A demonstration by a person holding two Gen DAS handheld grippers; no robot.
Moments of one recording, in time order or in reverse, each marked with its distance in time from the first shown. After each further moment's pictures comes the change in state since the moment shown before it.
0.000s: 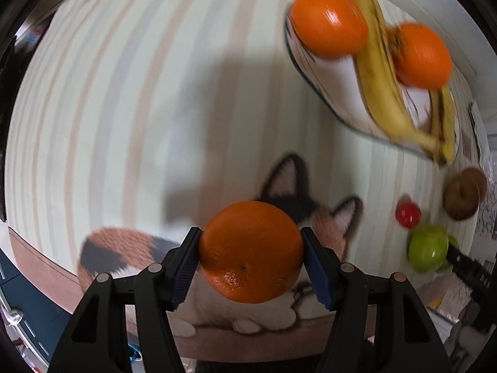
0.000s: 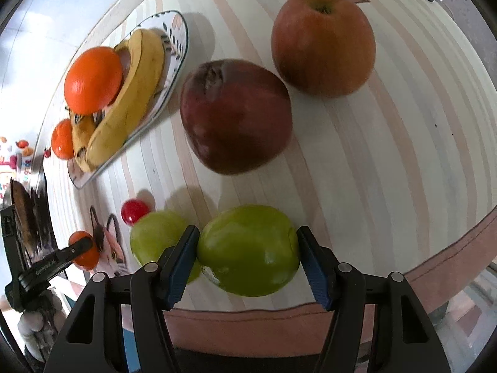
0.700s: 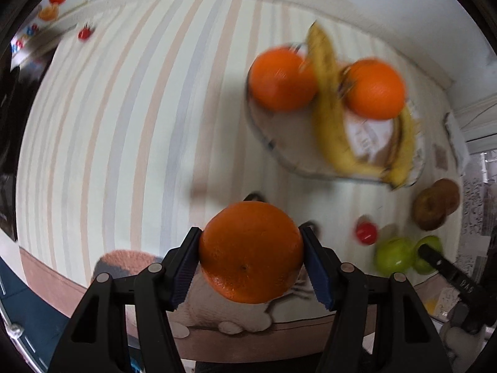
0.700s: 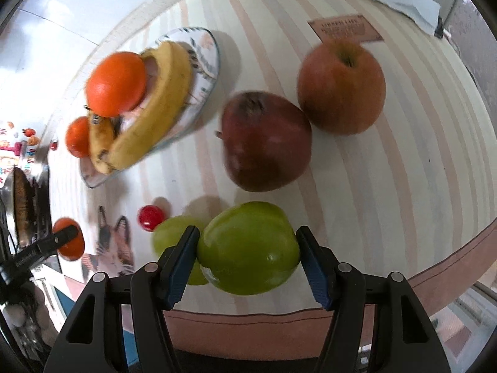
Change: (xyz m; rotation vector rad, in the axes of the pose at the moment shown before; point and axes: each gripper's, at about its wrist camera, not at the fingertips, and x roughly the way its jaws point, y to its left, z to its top) left arm -0.076 -0.021 0.017 0.040 -0.140 -0.042; right arm -0.033 0.020 0.009 -0.079 -0.086 0.006
